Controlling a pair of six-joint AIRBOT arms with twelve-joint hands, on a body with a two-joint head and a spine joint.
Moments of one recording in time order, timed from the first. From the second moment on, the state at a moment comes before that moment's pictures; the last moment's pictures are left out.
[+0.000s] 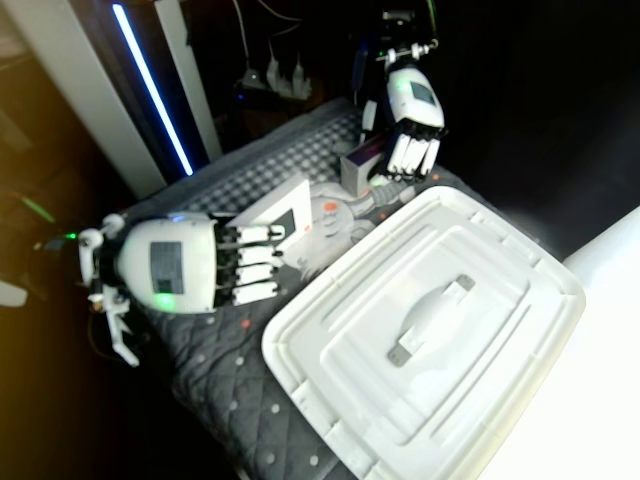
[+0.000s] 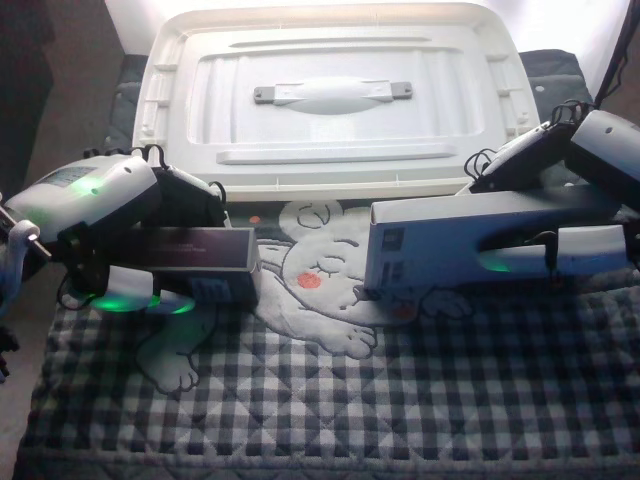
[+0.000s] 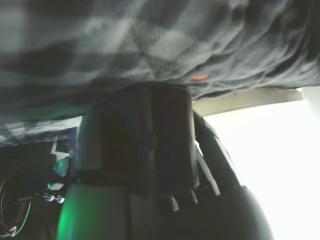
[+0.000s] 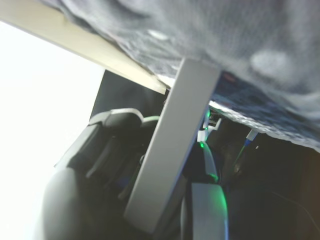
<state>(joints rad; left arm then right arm) 0.76 -1.01 1.13 -0.16 -0.80 0.91 -0.64 -1.18 1.40 -0.08 1.14 -0.19</state>
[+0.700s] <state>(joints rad) 0.35 -1.21 1.45 -0.04 -0.56 0.91 -0.41 -1.22 1.58 -0.08 1.05 -0.22</state>
